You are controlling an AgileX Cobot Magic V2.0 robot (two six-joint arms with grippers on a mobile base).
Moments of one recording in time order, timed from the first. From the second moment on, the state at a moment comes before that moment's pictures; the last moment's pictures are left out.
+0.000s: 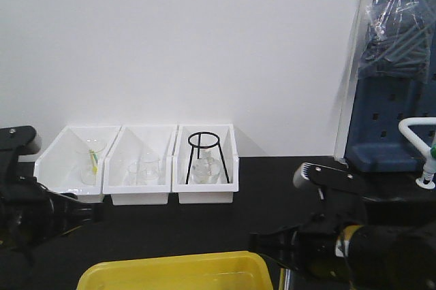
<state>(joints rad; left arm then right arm) -0.36 1.20 -1.02 0.09 0.56 -0.44 0.51 1.45 -0.97 0.09 0.31 0.36</state>
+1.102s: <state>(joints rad) -0.36 1.17 -1.02 0.10 0.60 -0.44 0.51 2.02 -1.28 0.46 0.37 0.01</state>
